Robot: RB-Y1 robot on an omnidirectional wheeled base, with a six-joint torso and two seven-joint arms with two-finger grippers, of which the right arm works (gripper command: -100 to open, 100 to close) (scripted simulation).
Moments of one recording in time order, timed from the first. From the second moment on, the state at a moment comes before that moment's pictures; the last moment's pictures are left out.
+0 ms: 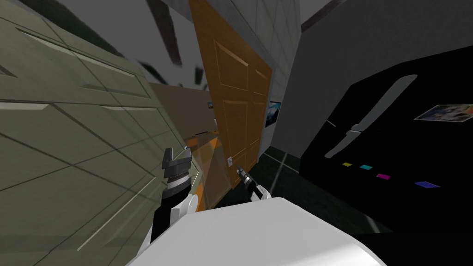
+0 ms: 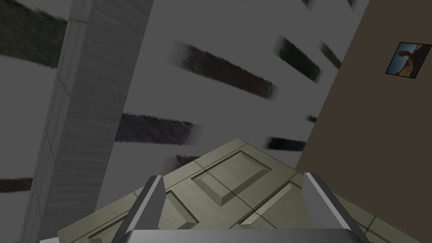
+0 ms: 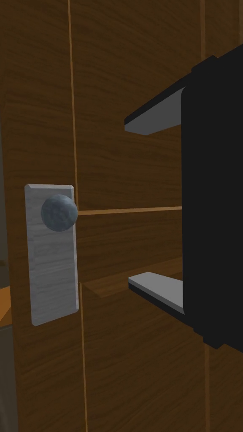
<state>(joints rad) -0.14 -0.07 0.50 -0.70 0.05 -0.80 -0.16</state>
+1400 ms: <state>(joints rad) -0.14 -0.05 0.48 -0.67 0.05 -0.80 -0.14</state>
